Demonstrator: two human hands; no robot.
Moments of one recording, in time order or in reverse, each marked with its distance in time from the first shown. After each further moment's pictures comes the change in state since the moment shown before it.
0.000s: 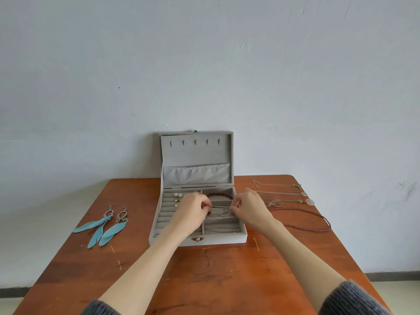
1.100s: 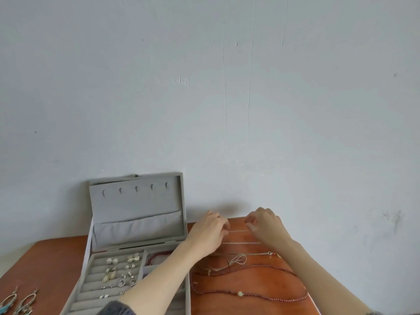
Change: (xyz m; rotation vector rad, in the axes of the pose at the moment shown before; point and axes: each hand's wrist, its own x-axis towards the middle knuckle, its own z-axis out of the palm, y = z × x) left_hand 0.123 0.086 0.097 0.280 -0.165 0.332; right_hand 0.075 0.148 -0.065 -0.112 0.121 0.061
